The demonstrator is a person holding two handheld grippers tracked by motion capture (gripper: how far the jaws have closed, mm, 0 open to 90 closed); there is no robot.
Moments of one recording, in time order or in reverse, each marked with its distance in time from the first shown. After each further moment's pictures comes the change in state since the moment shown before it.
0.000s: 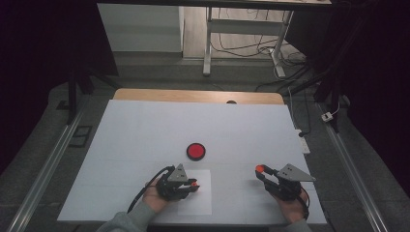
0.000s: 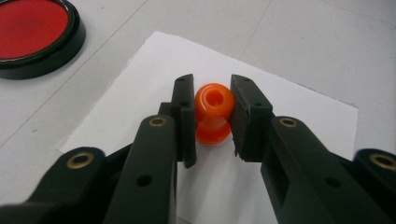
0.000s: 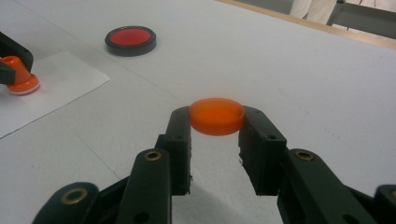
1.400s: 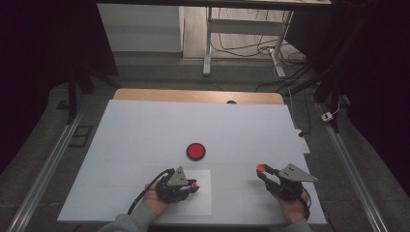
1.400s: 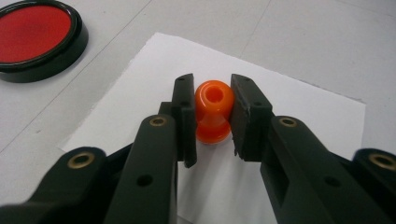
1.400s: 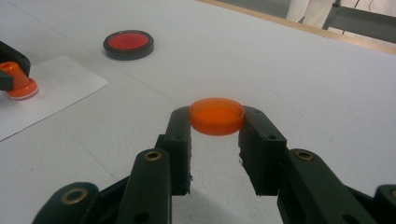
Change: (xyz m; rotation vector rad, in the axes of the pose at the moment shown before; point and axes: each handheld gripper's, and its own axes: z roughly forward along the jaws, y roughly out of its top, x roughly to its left) left arm -0.005 -0.005 0.001 -0.025 0.032 0.030; right arm -0.001 0.001 -0.003 -0.012 -0.008 0.002
